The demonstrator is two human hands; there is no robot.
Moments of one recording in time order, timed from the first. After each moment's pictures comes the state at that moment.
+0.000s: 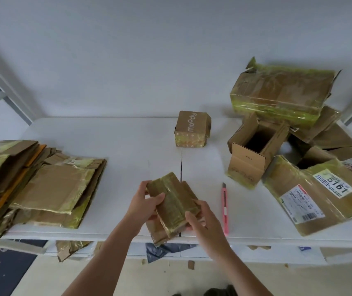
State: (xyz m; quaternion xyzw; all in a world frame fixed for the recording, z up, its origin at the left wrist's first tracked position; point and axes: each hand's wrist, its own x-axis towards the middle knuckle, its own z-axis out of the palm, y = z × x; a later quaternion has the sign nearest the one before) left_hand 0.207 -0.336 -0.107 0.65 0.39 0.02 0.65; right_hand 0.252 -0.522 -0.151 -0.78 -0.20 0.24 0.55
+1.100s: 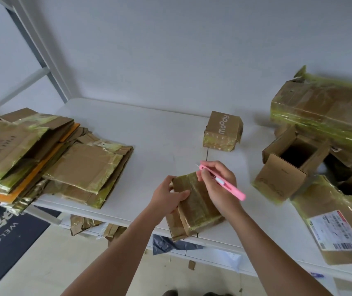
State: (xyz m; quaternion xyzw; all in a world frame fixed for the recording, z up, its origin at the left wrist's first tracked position) left_hand 0.208 -0.325 -0.110 0.67 0.40 -0.01 0.62; right_hand 0.308 -0.451 -0.094 -0.70 -0.25 0.16 0.65
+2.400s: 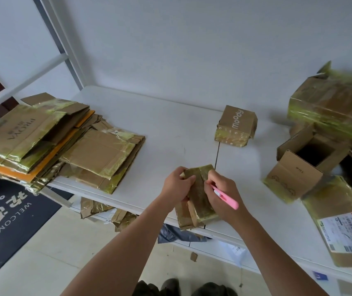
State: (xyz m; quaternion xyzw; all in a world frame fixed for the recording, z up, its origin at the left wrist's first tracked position) left_hand 0.213 -0.328 -0.105 0.65 0.44 0.01 0.62; right_hand 0.293 -0.460 -0.112 -0.79 -0.45 0.11 0.40
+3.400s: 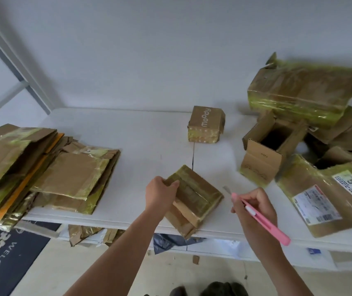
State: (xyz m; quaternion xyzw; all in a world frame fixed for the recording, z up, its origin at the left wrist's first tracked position) left_hand 0.221 -0.352 -0.092 0.73 0.49 0.02 0.47; right_hand 0.266 -0.568 -0.092 -0.74 -0.17 0.04 0.65
